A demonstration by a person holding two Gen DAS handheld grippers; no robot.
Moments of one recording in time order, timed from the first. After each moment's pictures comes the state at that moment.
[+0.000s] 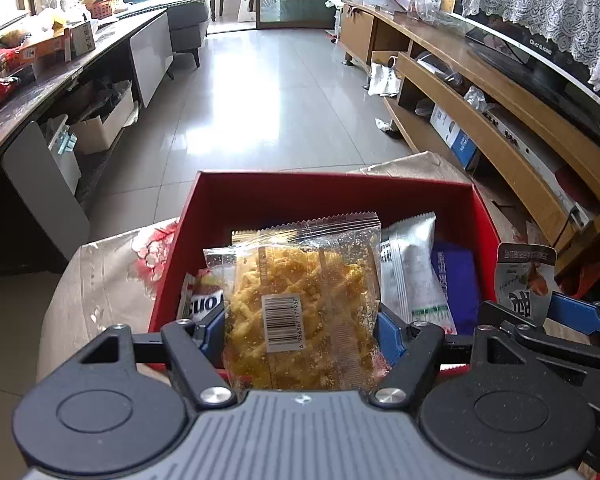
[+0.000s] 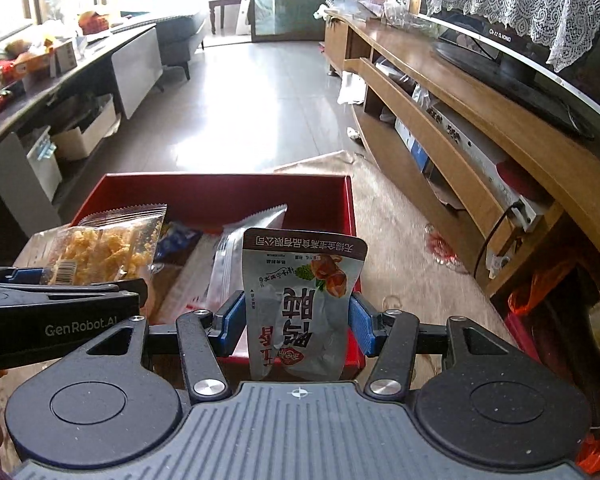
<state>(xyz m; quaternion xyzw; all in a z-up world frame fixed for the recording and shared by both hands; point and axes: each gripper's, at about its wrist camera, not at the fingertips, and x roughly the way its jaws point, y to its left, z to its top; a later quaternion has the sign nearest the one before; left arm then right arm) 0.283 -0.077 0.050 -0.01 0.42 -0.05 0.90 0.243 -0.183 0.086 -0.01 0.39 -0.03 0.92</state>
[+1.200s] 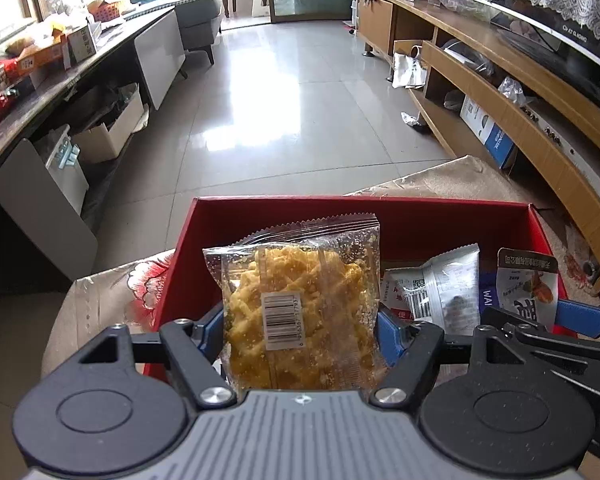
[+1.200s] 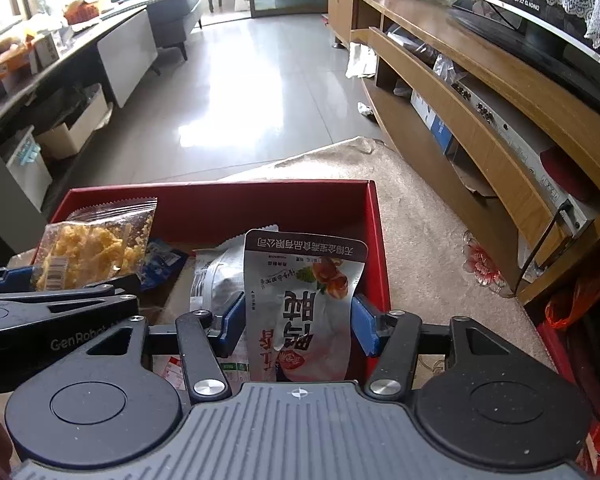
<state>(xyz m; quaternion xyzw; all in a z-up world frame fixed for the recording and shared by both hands) 0.342 -0.088 0.029 0.02 0.44 -0.02 0.90 0.303 -0.189 0.065 0.02 0.43 -0.01 0.90</state>
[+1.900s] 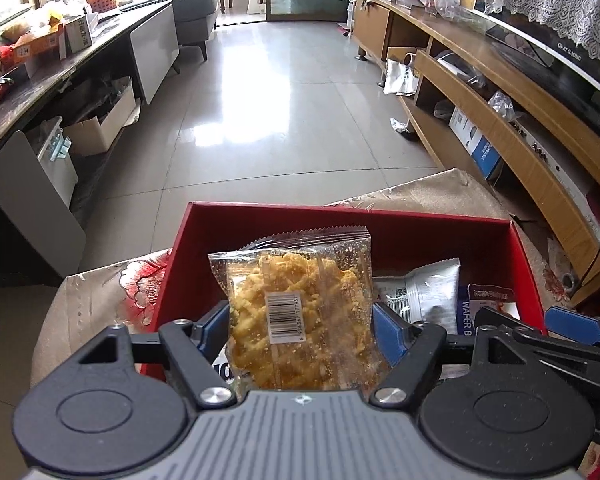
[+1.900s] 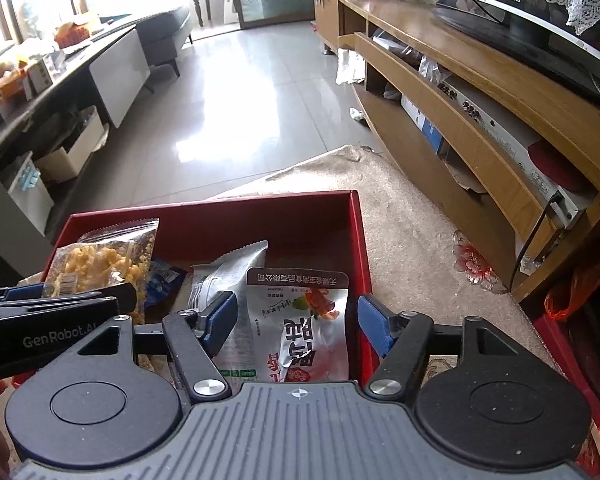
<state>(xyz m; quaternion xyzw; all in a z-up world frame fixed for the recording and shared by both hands) 0.342 -0.082 0.041 -0.01 0.44 -0.04 0.90 0.300 -0.202 0.073 0.04 0.42 -0.02 0.91</state>
